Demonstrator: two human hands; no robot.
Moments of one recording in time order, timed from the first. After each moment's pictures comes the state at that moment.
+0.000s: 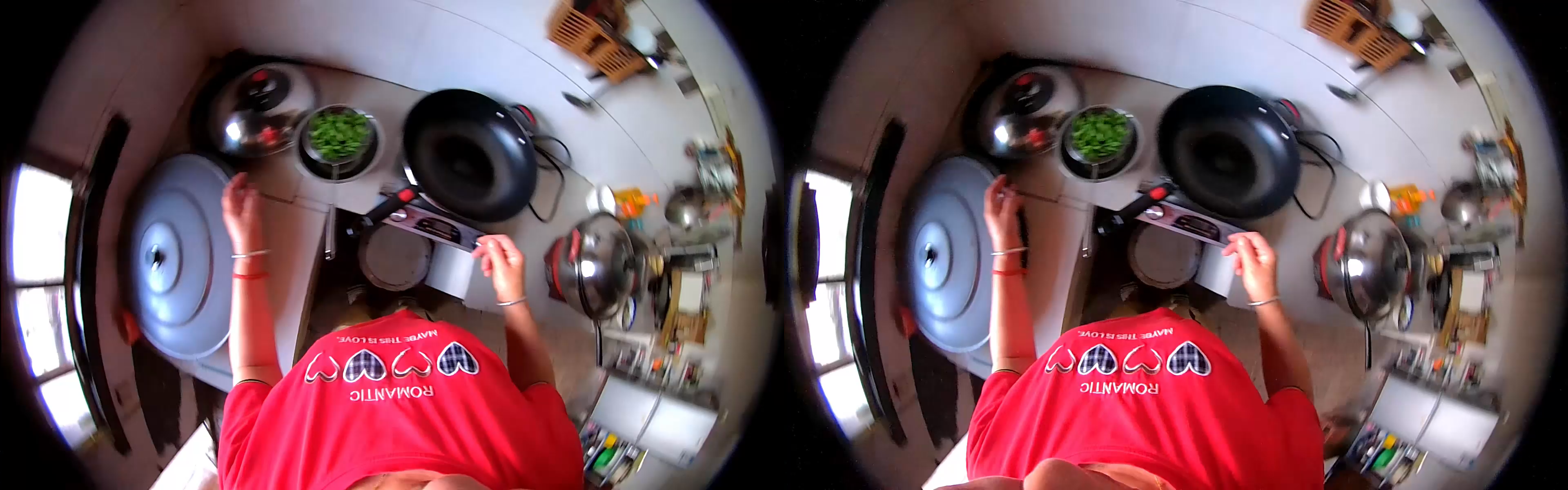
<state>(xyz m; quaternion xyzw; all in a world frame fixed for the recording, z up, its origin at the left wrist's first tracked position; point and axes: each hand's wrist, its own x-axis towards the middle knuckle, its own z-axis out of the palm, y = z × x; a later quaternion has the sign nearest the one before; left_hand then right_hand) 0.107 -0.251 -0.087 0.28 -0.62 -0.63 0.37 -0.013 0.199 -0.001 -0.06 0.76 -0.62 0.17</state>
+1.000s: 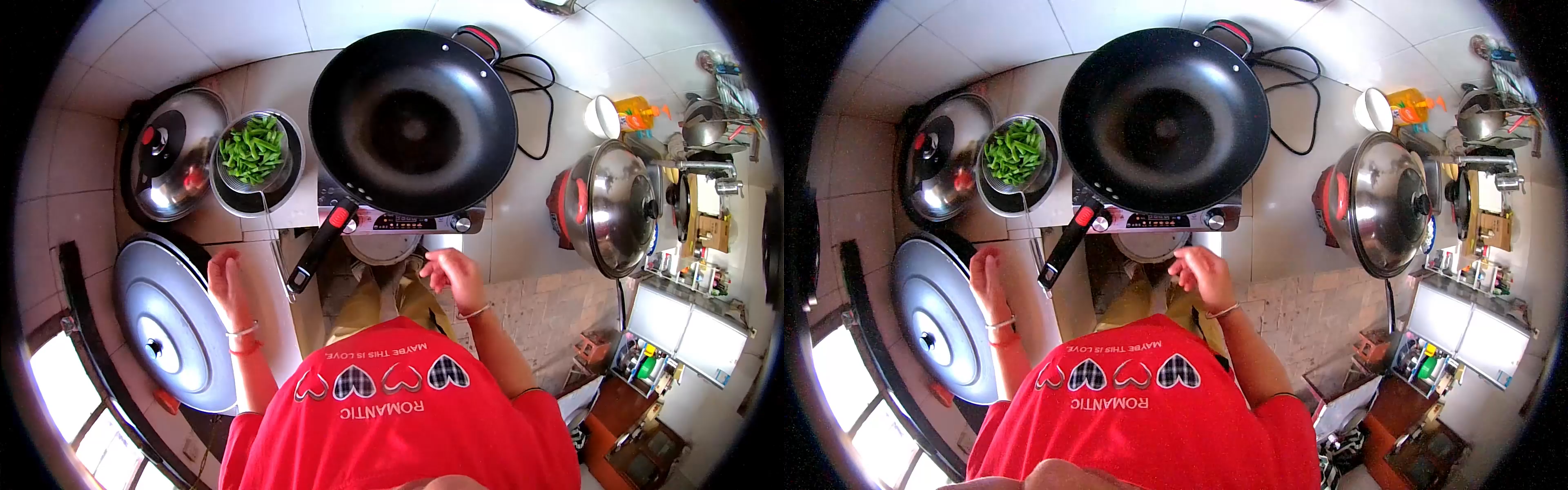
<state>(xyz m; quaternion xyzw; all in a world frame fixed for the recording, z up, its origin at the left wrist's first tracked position) 0.079 -0.194 -0.093 0.28 -0.75 -0.59 0.13 0.004 0.201 -0.074 0.13 0.67 -0.67 0.28</state>
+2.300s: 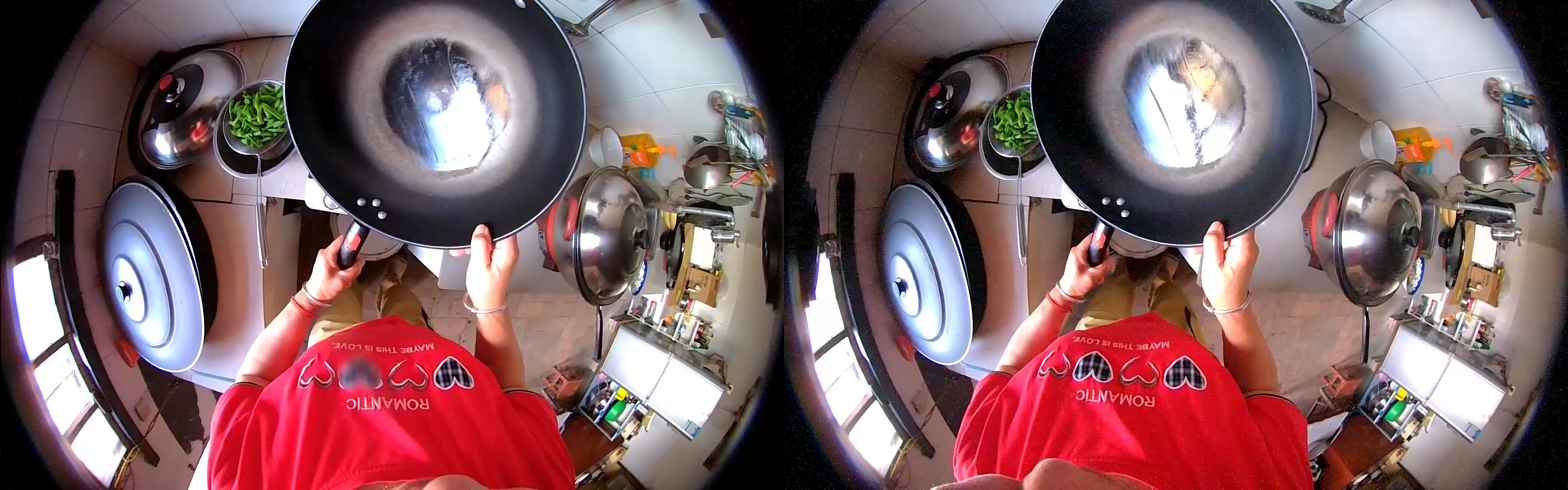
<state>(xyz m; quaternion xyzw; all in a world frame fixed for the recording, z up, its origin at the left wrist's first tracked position) 0.066 0.000 -0.111 0.21 -0.66 -0.71 -0.16 -0.038 0.223 -0.012 -0.02 0.77 -0.64 0.01</state>
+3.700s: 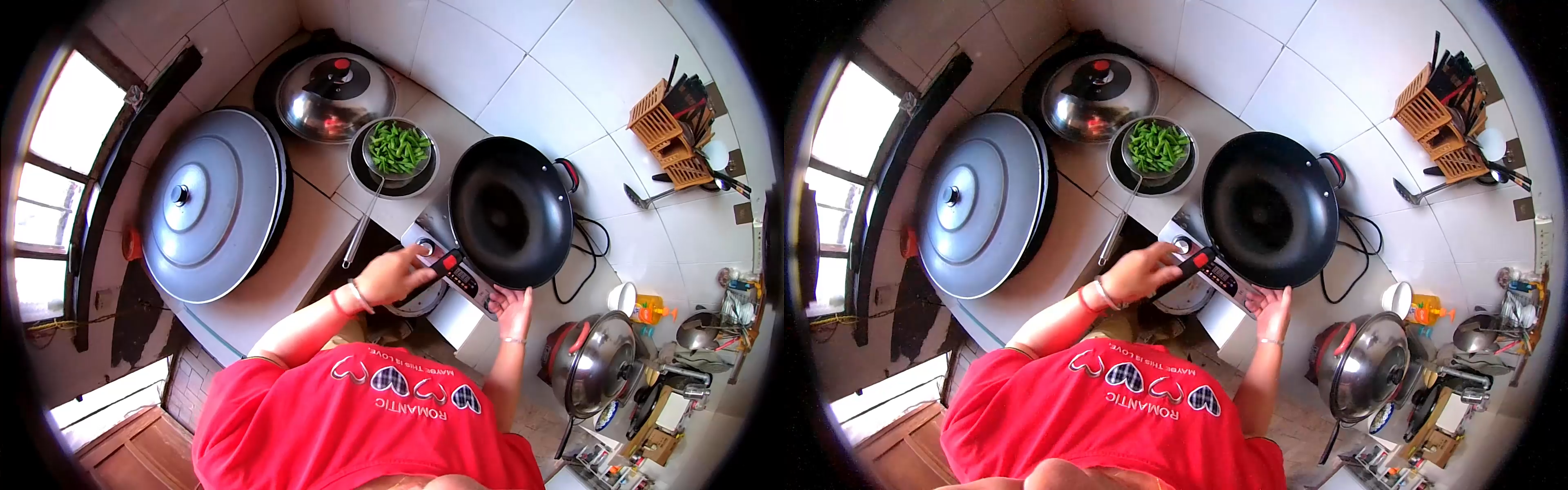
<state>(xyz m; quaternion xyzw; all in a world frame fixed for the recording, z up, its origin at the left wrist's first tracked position) 0.055 -0.053 -0.033 0.13 -0.80 -0.58 0.03 -0.087 0.227 -0.082 0.17 0.55 -0.76 0.30</state>
